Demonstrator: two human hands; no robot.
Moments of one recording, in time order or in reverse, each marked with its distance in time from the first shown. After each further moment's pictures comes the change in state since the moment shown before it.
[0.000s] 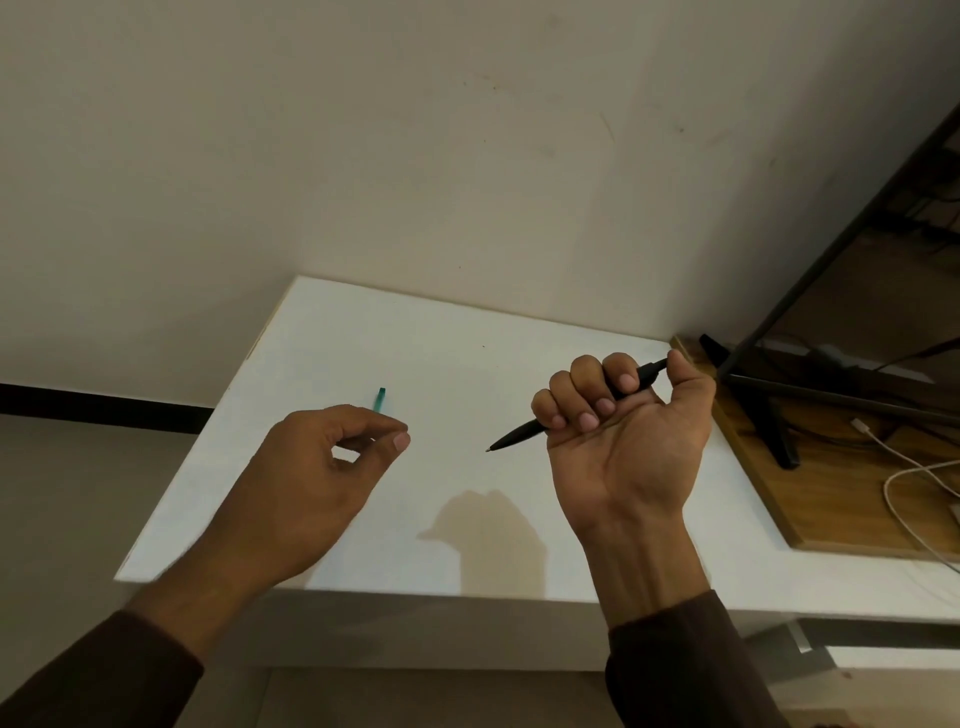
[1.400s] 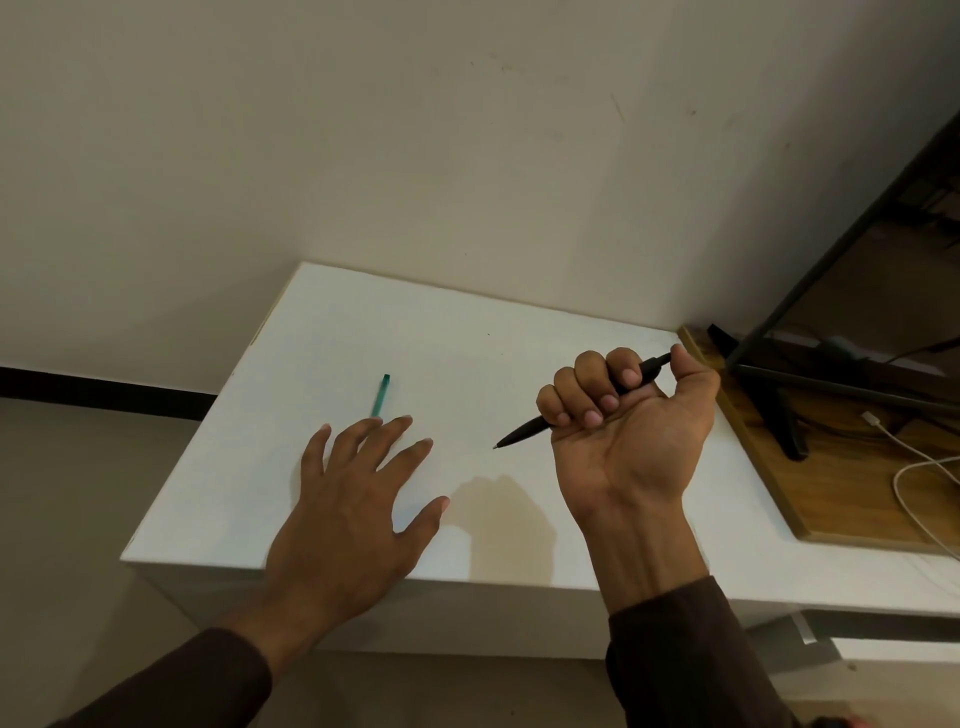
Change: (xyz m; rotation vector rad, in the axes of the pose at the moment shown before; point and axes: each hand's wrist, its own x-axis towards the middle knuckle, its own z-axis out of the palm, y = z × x) left_hand -0.021 -0.043 0.051 0.668 -0.069 0.209; right_hand 0.000 0.003 -0.005 -0.025 0.048 -0.002
